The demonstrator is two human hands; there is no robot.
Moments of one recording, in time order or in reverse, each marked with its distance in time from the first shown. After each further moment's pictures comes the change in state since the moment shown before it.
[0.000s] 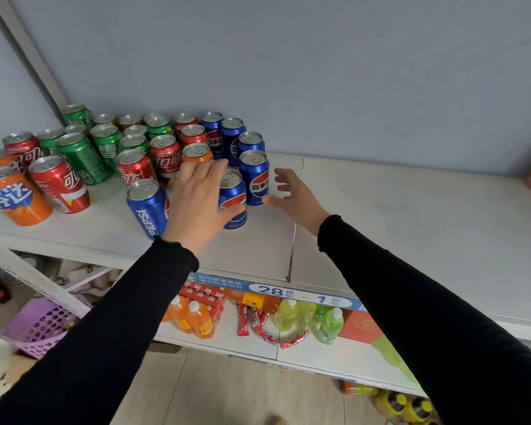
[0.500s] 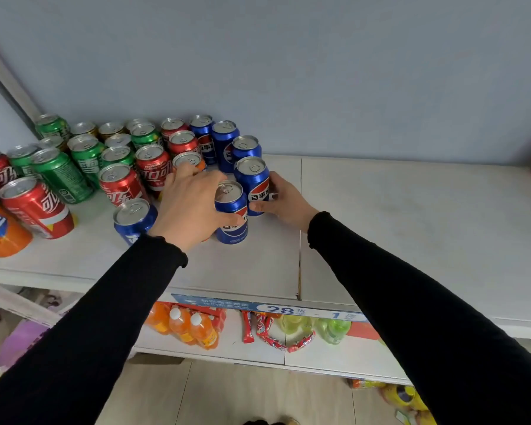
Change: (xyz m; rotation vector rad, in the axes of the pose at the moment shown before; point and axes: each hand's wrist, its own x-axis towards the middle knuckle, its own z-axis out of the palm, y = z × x) left_hand 0.040 -0.019 -0.002 0.020 -0.256 0.049; right_hand 0.047 0.015 0.021 0.078 -0.096 -0.016
